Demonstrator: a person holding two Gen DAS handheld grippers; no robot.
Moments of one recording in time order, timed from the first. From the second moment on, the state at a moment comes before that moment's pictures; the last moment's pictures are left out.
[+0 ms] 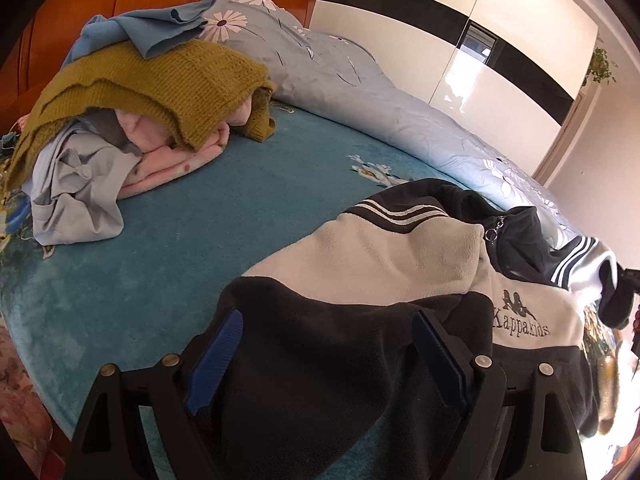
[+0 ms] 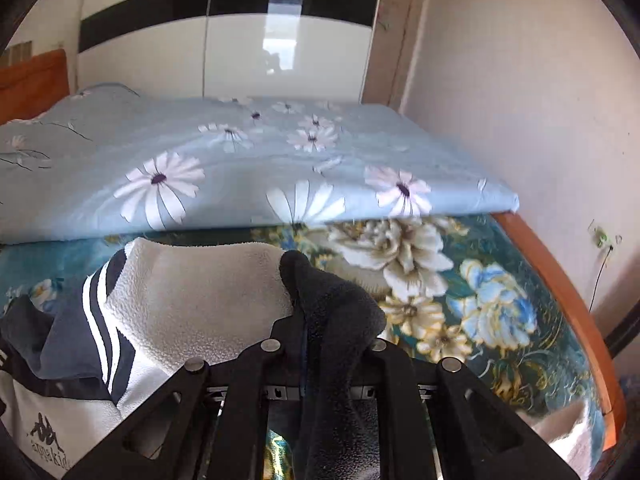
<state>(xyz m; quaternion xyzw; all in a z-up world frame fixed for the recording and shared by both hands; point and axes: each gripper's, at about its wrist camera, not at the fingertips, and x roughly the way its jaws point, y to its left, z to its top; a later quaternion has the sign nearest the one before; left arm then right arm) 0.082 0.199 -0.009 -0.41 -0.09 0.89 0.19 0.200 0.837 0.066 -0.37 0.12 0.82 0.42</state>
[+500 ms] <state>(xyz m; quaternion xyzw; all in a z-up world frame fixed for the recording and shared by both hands) 0.066 0.163 -0.035 -0.44 -0.10 0.88 0.15 0.255 0.790 0.085 -0.31 0.19 0.87 0.34</state>
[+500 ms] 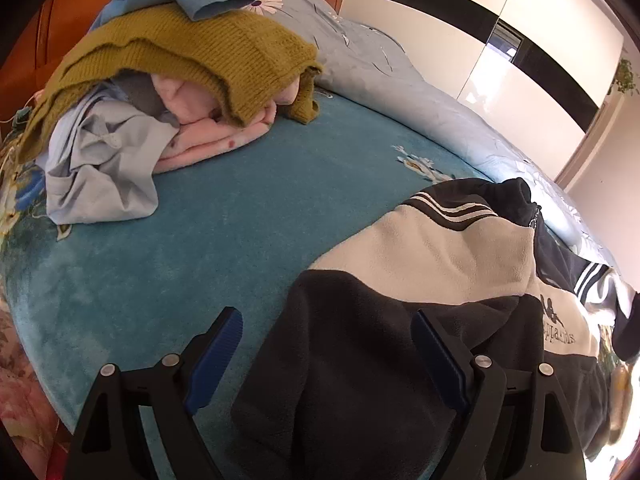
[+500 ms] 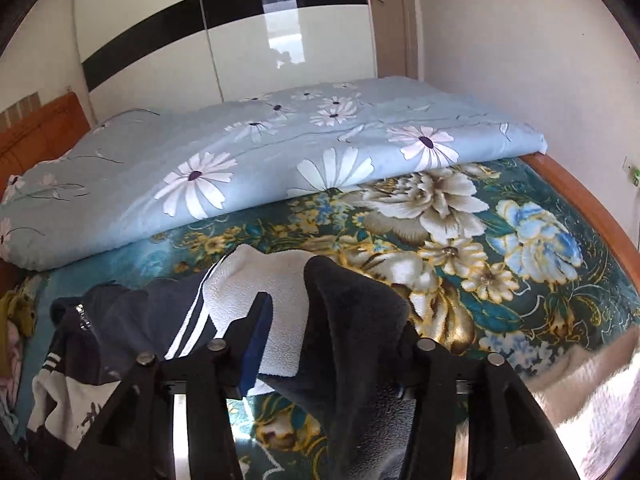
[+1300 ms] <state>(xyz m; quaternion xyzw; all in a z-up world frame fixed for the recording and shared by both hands) 0.064 0.156 -0.056 -0.47 -0.13 0.86 0.16 0.302 0.717 0.114 -0.25 0.18 0.92 0.24</state>
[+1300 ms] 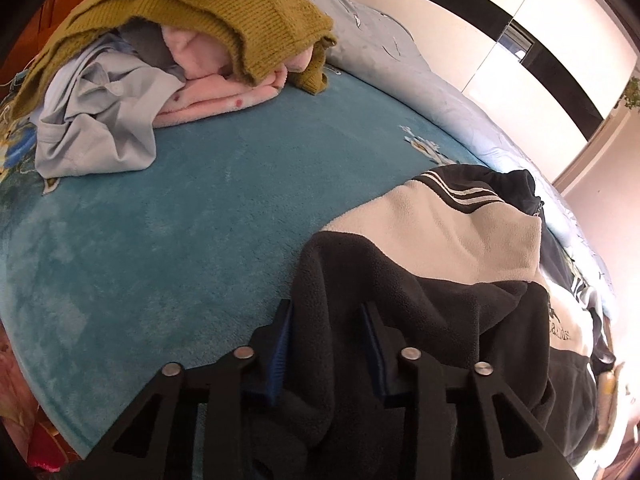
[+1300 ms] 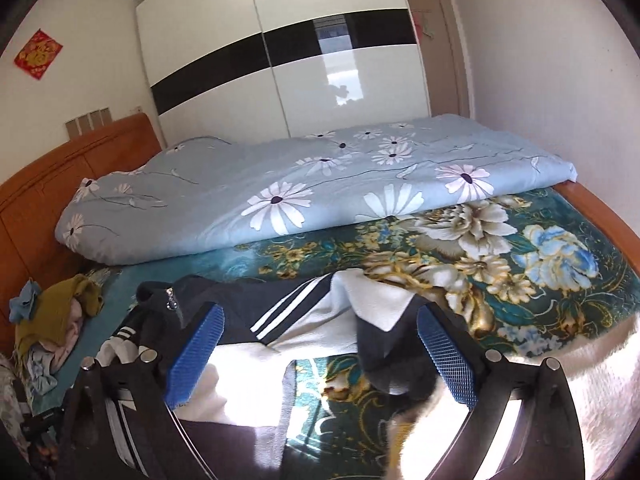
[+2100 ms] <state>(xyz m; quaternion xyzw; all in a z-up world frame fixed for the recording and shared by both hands) -0.076 0.163 0.005 -0.37 0.10 0.92 0.06 0.244 0.617 0.030 -0.38 0.15 0.90 0.14</state>
